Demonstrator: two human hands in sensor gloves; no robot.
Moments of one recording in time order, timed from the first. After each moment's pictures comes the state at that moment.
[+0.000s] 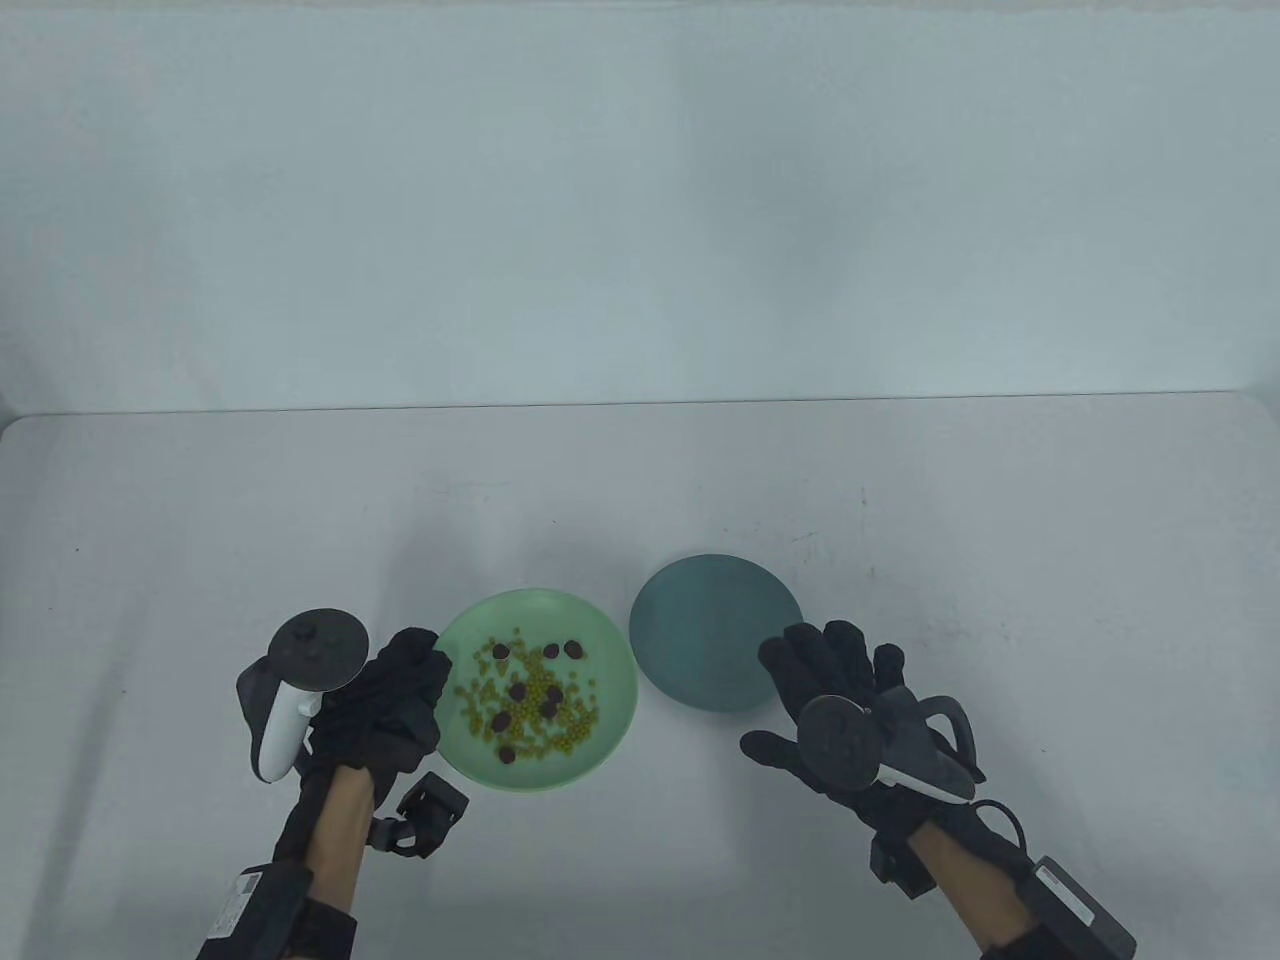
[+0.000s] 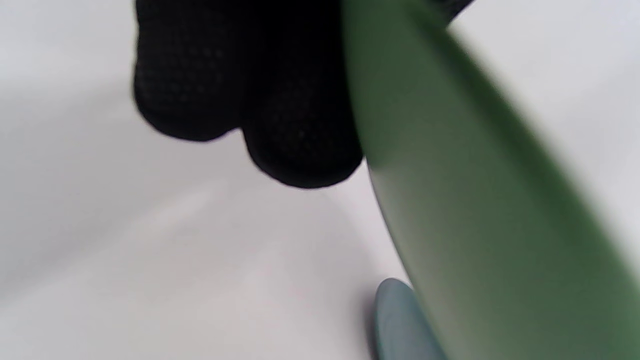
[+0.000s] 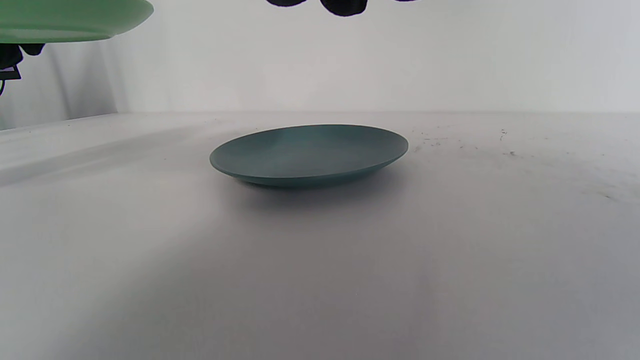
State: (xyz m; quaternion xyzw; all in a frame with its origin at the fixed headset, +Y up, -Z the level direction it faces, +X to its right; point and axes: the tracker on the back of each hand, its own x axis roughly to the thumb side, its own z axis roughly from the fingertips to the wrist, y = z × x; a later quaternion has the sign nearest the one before) left_hand -0.256 -0.668 -0.345 -0.10 0.05 0.44 0.89; right_hand 0.158 -0.678 -0.316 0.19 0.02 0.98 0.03
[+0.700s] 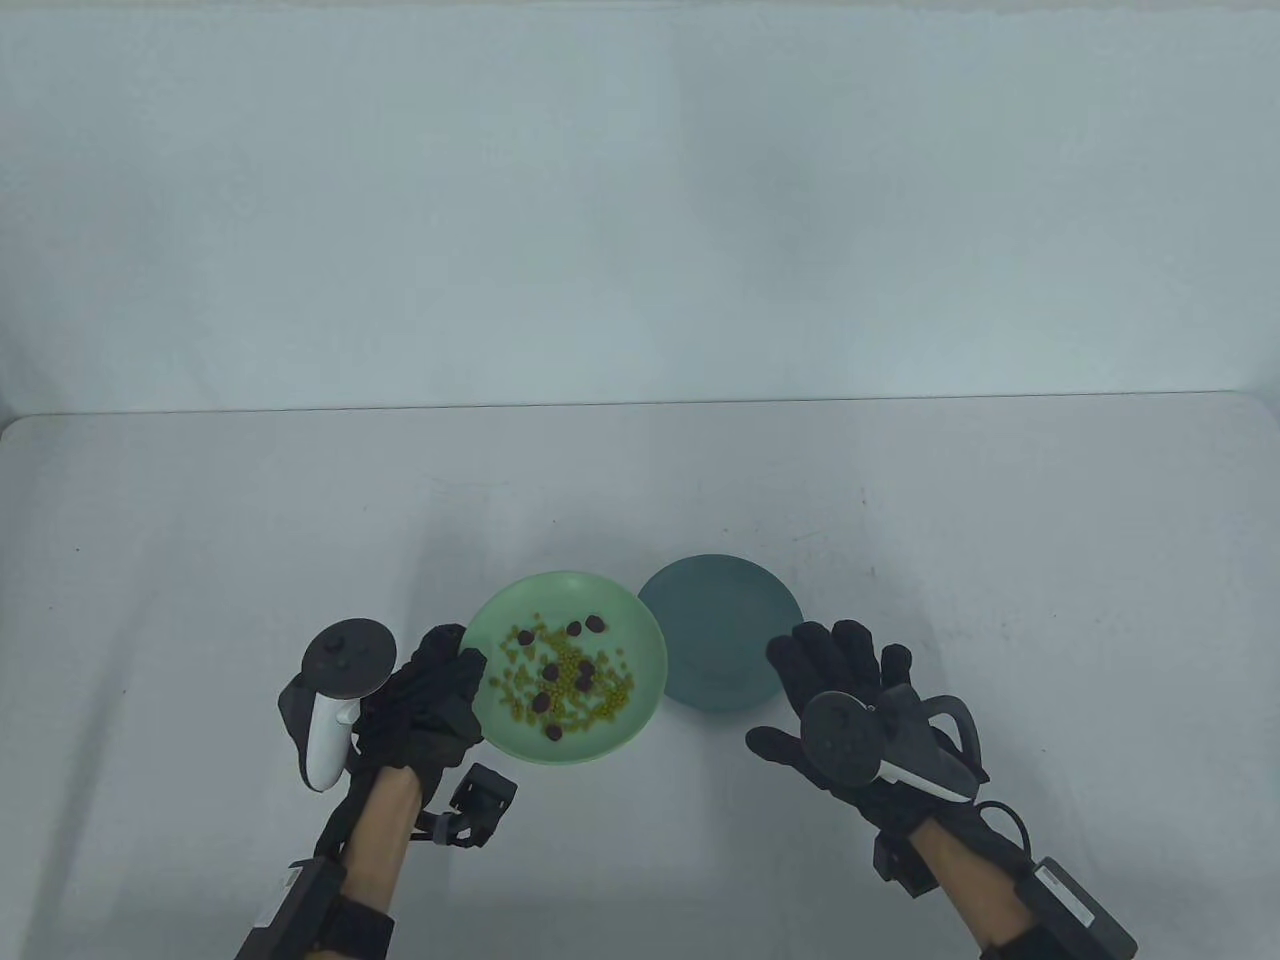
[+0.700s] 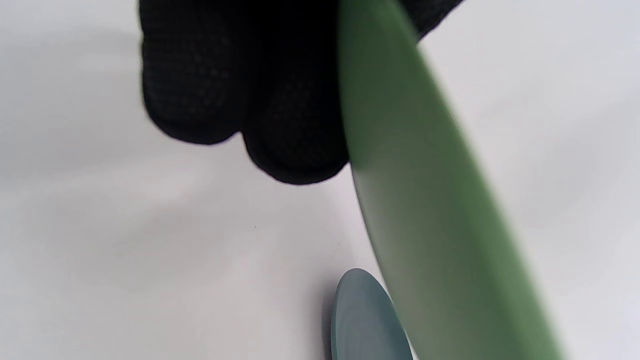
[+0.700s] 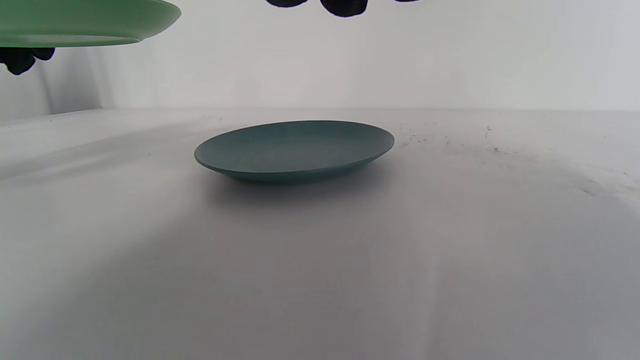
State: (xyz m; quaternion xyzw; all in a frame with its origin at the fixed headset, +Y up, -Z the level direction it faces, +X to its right) left_hand -0.236 -0.694 -0.351 -0.10 0.06 0.51 0.86; right_hand 0.161 -0.679 -0.318 0.18 0.02 0.98 0.03
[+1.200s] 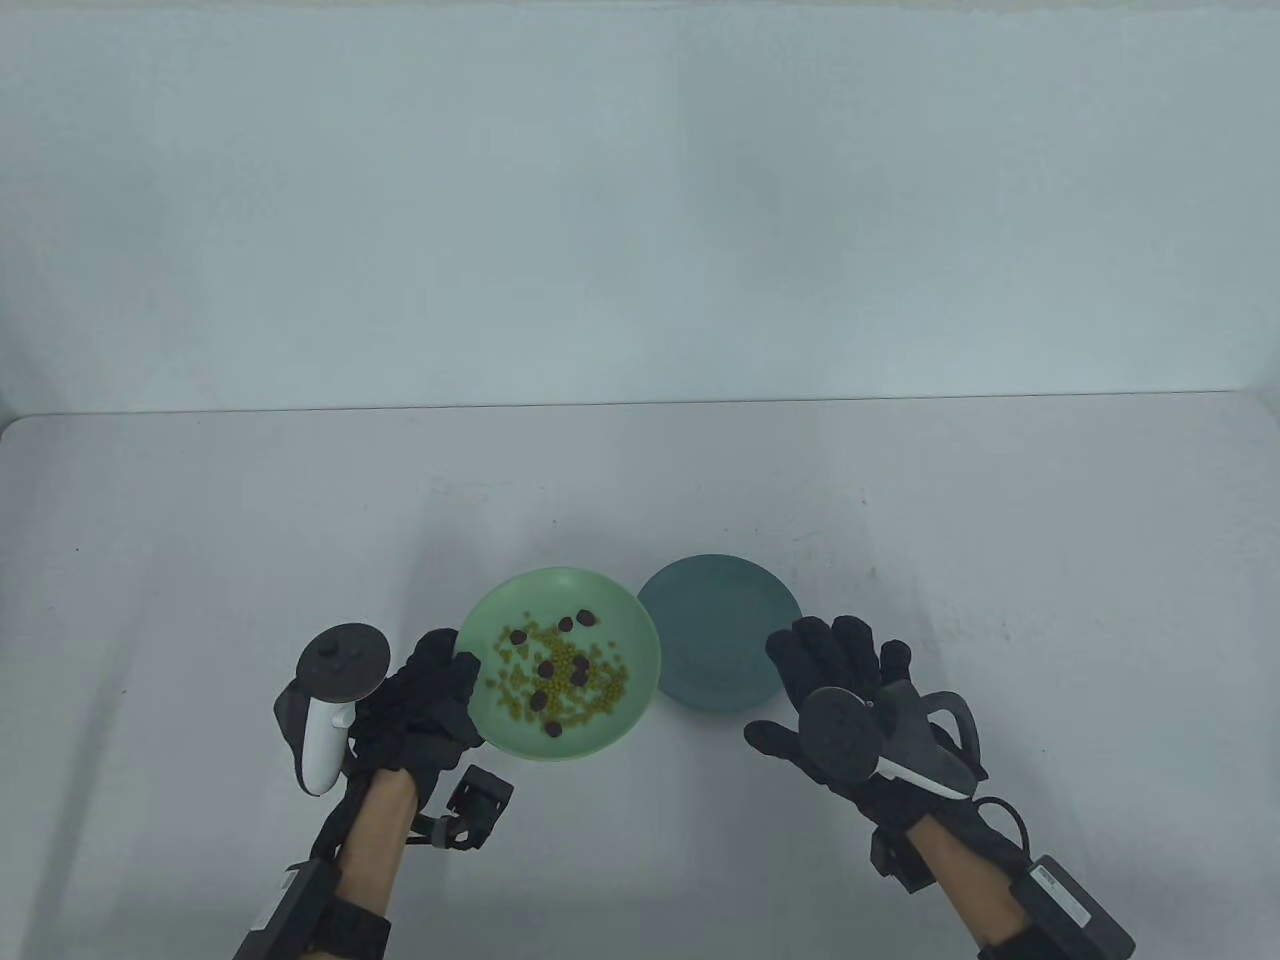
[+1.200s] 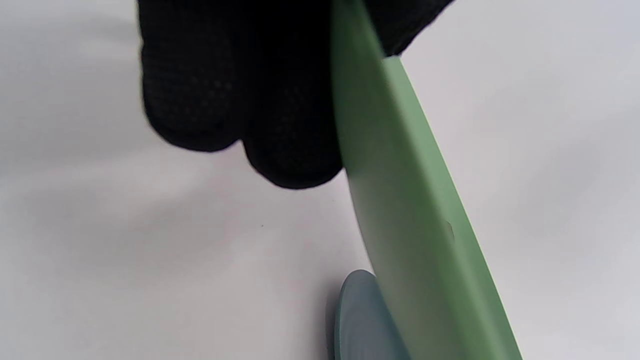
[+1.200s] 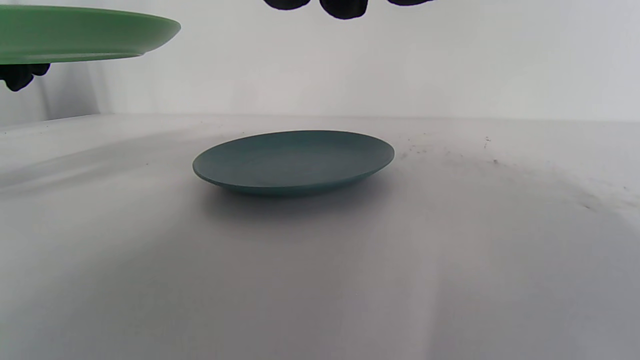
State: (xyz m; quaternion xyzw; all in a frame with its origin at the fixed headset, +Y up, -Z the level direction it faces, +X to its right) left_hand -0.239 -0.698 -0.349 -0.10 0.07 0.52 0.85; right_hand 0.158 -0.671 -0.320 0.18 0.01 0.98 0.03
